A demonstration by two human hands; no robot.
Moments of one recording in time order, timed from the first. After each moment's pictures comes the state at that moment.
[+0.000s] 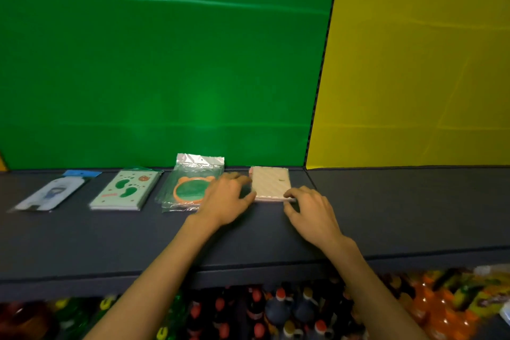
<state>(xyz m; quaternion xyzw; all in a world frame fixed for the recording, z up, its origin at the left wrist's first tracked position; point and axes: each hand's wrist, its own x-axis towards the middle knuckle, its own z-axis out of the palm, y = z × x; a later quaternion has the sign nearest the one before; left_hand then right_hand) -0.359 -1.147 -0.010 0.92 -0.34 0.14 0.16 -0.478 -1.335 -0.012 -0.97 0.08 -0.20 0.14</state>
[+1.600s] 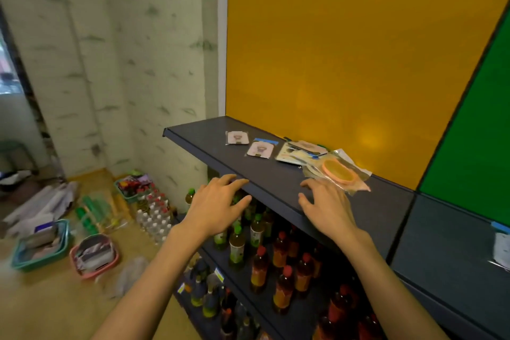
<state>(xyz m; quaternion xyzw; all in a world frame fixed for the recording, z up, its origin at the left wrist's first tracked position) -0.393 -0.231 -0.022 0.98 0.08 0.18 0.08 -0.282 -0.465 -0.008 -0.93 -0.28 -0.15 0.17</state>
